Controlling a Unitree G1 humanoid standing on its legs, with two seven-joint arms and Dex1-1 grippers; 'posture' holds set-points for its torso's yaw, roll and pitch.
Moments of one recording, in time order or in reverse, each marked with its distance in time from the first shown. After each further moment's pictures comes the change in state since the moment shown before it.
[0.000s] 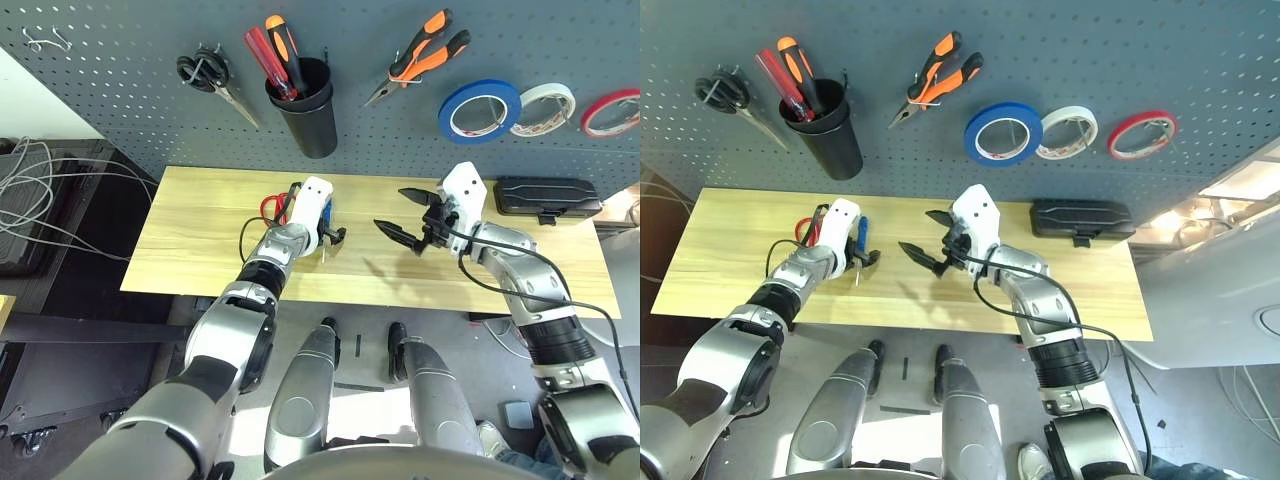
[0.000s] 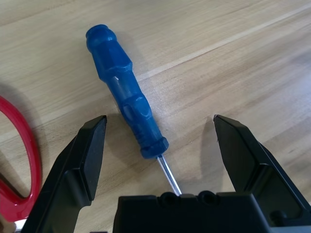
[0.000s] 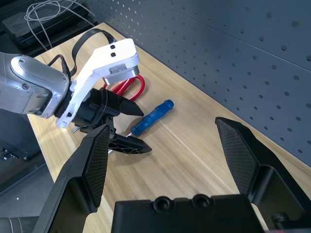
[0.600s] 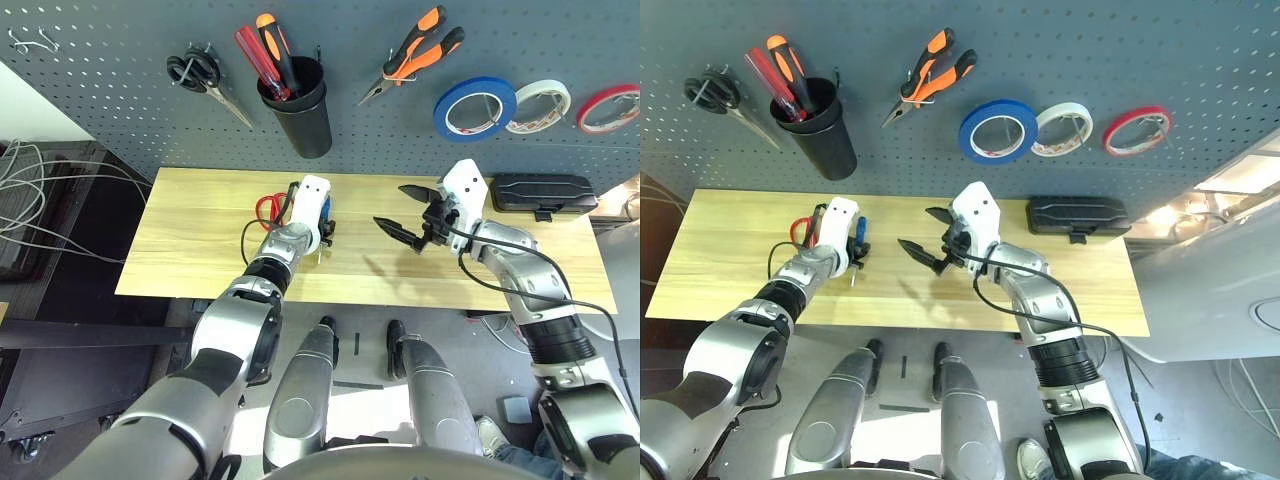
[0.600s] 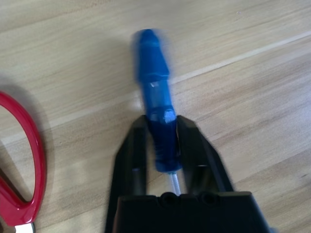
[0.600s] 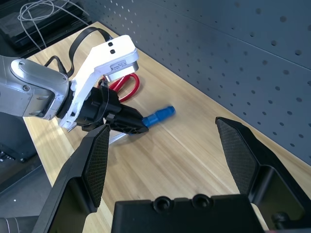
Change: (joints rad) left arm -0.025 -0.018 0.043 0.056 0.005 -0.049 0.072; right arm -0.004 -0.003 -0.004 -0.005 0.000 0.005 -0.007
